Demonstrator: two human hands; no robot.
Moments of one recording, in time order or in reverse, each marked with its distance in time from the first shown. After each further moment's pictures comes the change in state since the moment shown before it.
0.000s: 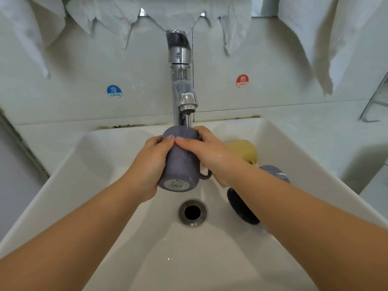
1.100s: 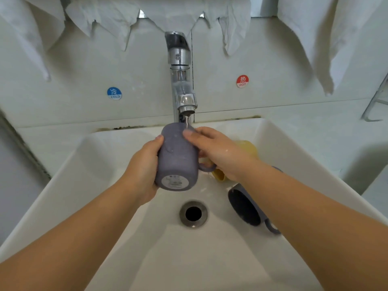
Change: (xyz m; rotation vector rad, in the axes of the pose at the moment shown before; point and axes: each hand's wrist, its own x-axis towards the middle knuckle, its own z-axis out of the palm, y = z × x) left_hand 0.000 -0.003 -0.002 -0.193 -0.022 -0.082; right_hand 0.001 -0.007 -0.016 -0.013 -0.050 0.019
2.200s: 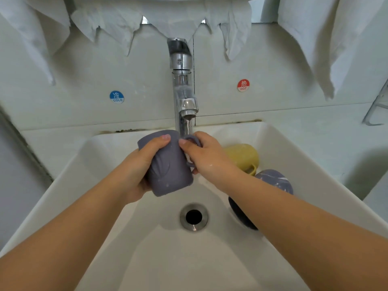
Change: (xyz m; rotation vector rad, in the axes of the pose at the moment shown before) left_hand -0.002 0.016 -0.015 0.207 -0.057 -0.053; right_hand -0.002 0.004 0.024 -0.145 0.139 -0.151
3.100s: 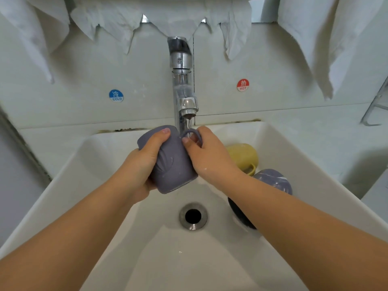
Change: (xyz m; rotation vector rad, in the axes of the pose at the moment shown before) left_hand 0.005 -0.004 0.008 -0.077 0.096 0.070; right_hand 0.002 0.004 -0.001 -0.235 0.113 -0.100
